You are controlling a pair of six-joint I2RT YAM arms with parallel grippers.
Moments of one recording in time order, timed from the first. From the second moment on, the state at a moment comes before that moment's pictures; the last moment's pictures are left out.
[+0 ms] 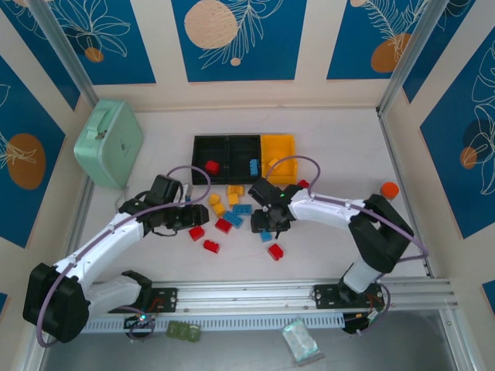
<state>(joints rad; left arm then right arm) -0.45 1.09 0.70 -0.64 0.34 -0.59 0.83 1.63 0.97 -0.69 -0.02 0.71</state>
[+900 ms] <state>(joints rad) -0.45 1.05 0.69 -0.56 0.37 -0.66 0.77 1.72 1.38 -0.83 0.01 0.59</state>
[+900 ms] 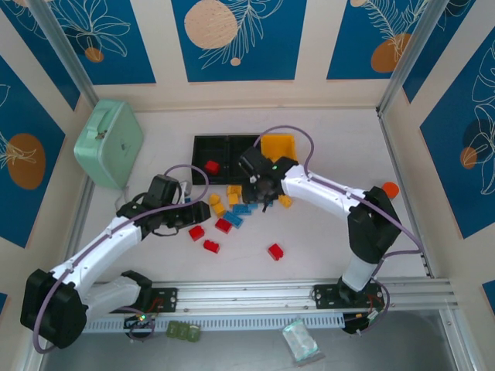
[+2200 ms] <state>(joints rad) -0.47 1.04 0.67 -0.53 0.37 -0.71 0.59 2.38 2.18 -1.04 -0.07 0.51</state>
